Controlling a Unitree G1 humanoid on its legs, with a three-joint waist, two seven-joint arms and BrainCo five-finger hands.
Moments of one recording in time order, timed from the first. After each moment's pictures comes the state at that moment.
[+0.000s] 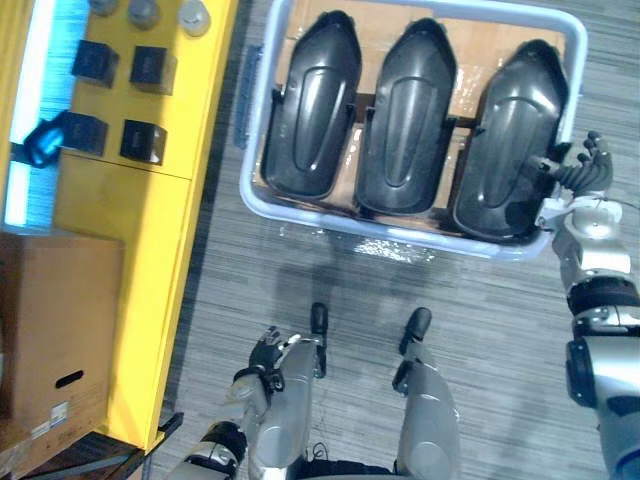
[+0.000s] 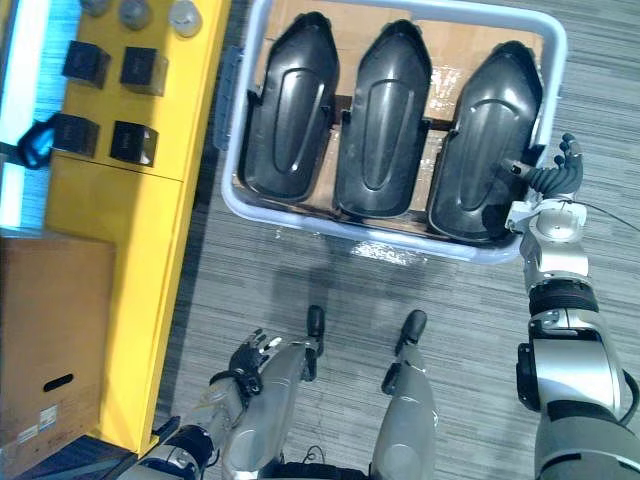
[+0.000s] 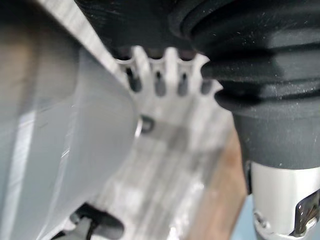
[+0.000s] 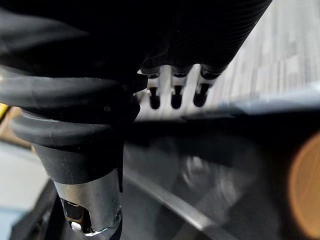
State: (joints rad) left arm -0.23 0.06 -0.20 0.97 -0.51 -0.12 0.02; right arm -0.91 -0.71 0.03 0.96 0.24 0.03 -0.23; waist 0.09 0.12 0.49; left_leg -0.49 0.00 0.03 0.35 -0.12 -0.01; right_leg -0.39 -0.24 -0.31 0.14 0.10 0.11
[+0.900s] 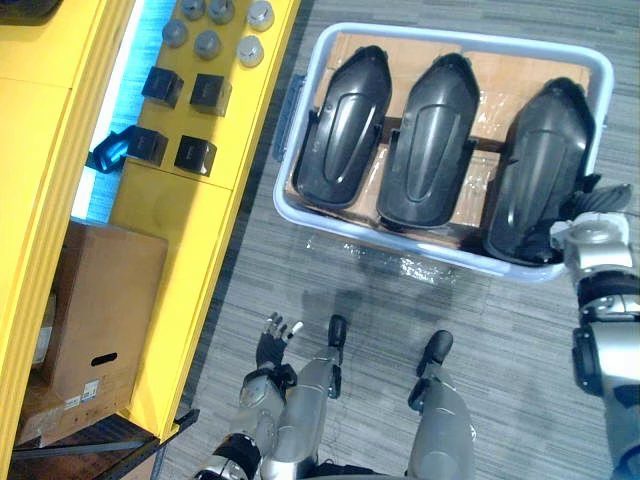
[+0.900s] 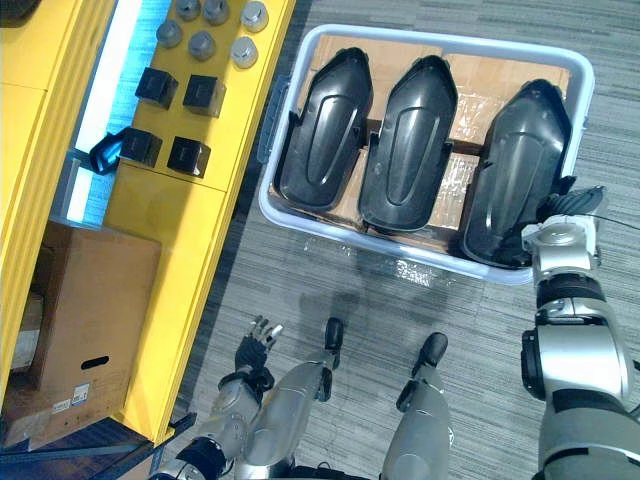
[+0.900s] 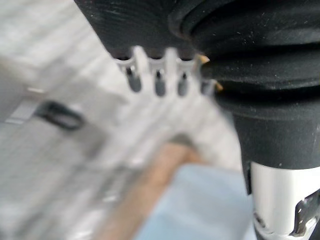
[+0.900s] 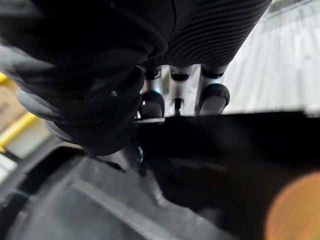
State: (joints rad) left arm -0.17 0.03 -0.26 0.64 -0.74 -0.38 0.26; right arm -0.96 -0.69 0.05 1.12 0.06 0.11 -0.52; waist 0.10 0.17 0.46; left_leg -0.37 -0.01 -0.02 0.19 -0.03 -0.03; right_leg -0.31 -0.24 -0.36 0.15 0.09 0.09
